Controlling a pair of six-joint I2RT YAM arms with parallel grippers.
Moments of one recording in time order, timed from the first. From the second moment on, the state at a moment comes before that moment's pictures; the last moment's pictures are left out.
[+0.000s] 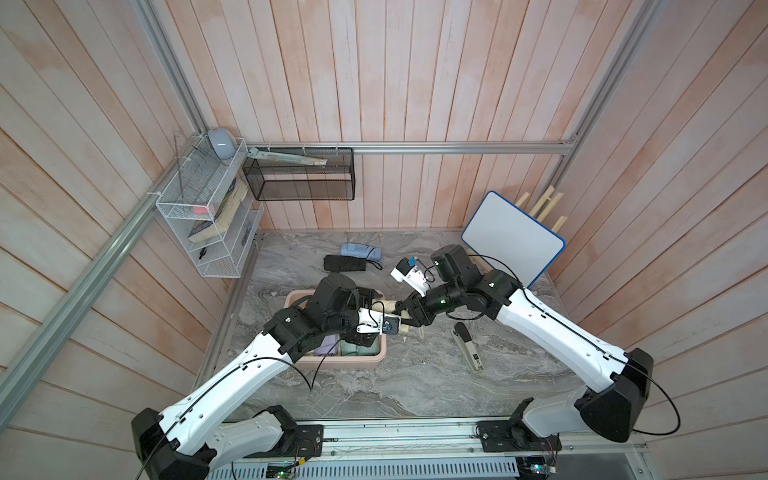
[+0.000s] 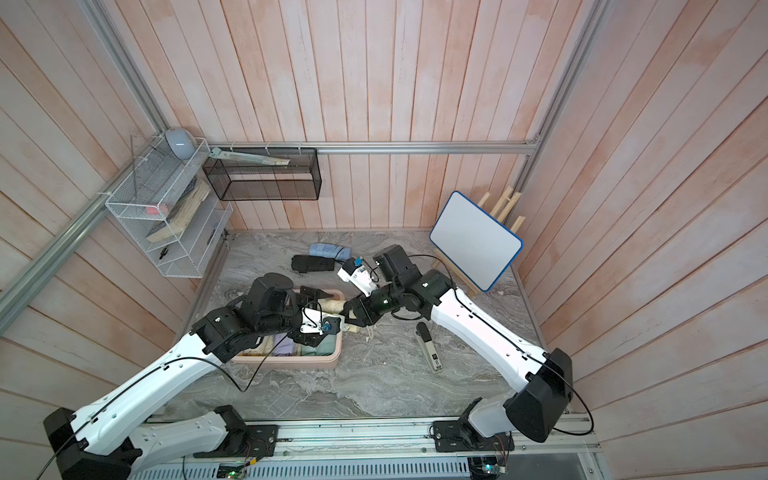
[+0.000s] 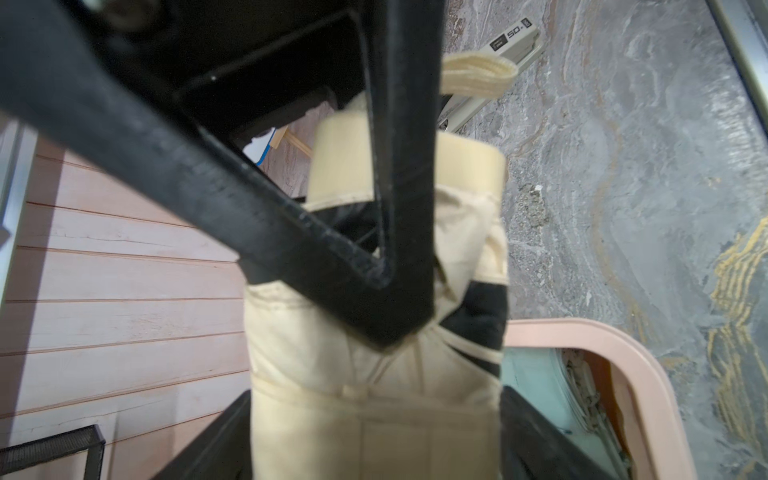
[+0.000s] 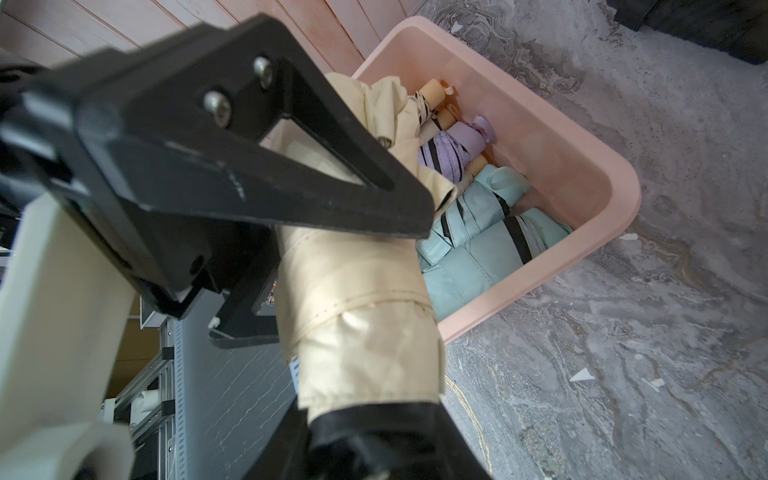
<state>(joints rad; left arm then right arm) -0.73 1.11 1.10 -0.67 0.16 1.11 0.77 1.43 1.38 -0.76 -0.67 0.16</state>
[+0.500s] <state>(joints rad) -0.73 1.10 1.08 -0.67 0.05 1.08 0.78 1.42 1.33 -0.60 -0.59 0.23</state>
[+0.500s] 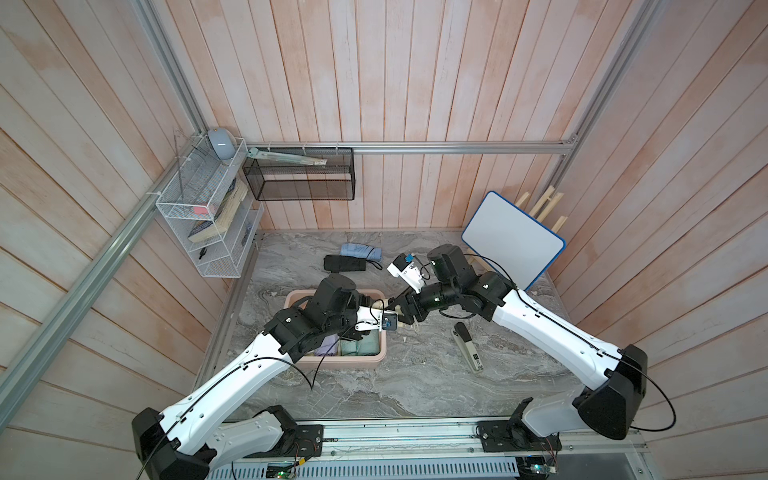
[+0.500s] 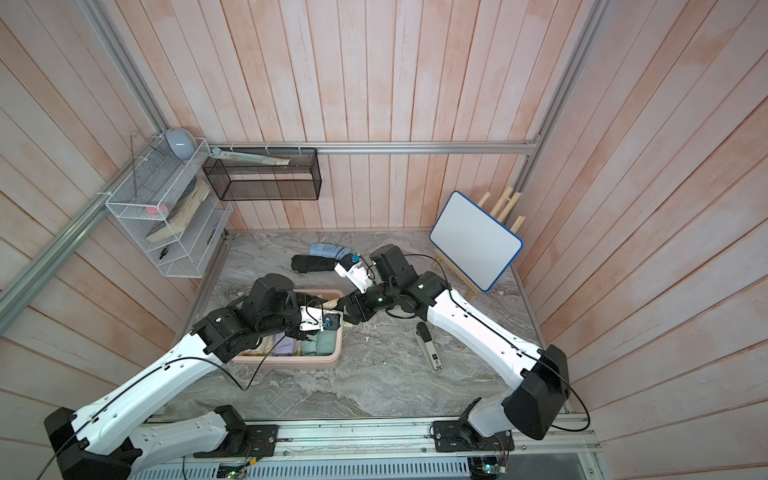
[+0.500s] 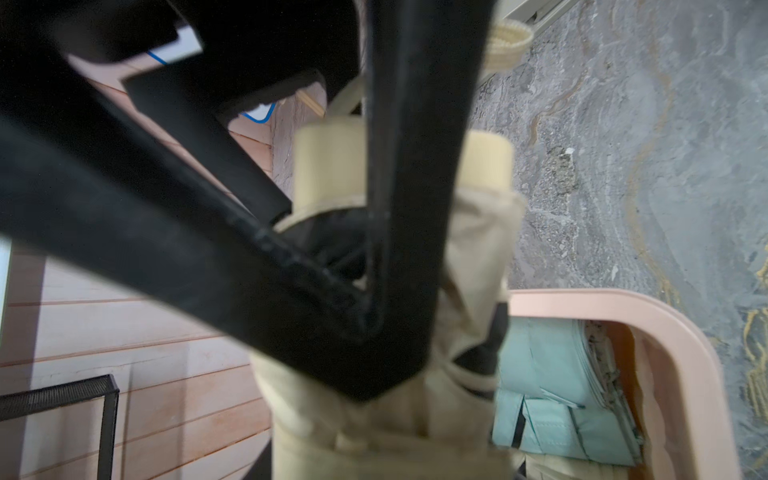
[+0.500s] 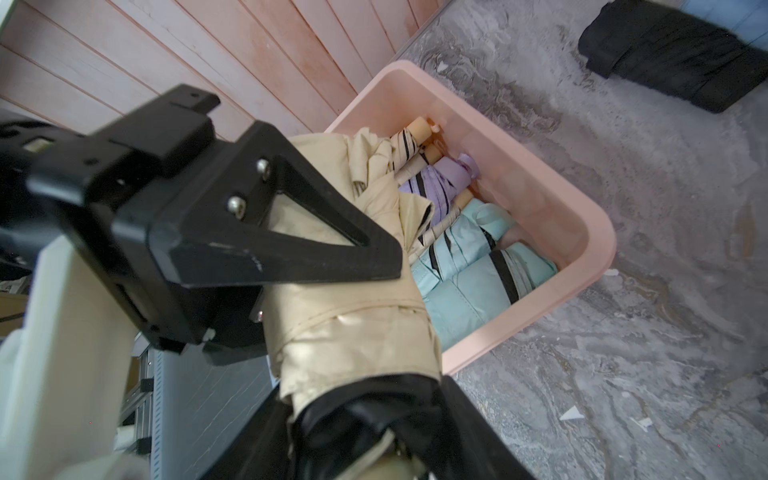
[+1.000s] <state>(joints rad) -0.74 1.00 0.99 -0.59 -0.02 0.67 0.70 1.08 1.11 -0.34 -0.13 0.40</state>
